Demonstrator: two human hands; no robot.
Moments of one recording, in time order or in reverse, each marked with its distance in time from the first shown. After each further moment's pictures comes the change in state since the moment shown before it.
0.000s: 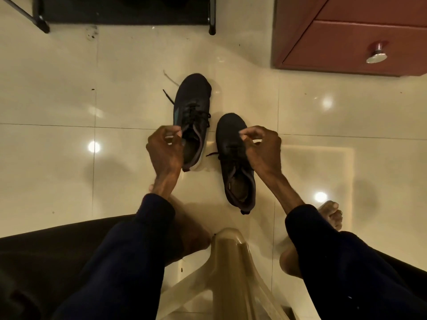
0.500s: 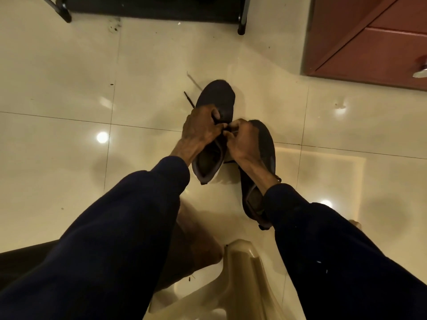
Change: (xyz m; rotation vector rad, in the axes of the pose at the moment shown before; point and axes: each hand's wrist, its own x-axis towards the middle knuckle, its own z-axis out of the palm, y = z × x) left_hand 0.095 0.006 0.040 0.525 -0.425 0.136; right_hand 0.046 -0.027 0.109 -0.132 -0.159 0.005
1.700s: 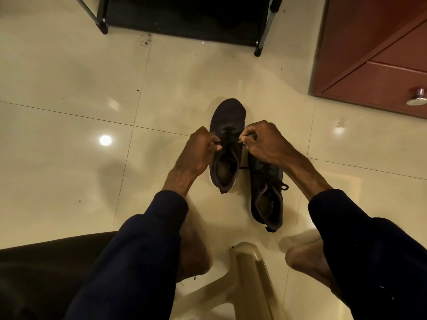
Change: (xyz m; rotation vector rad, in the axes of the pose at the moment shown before) left_hand -0.077 -0.037 -0.044 -0.177 0.020 0.221; right_hand -0.007 -0.056 -0.069 -0.274 -0.365 -0.225
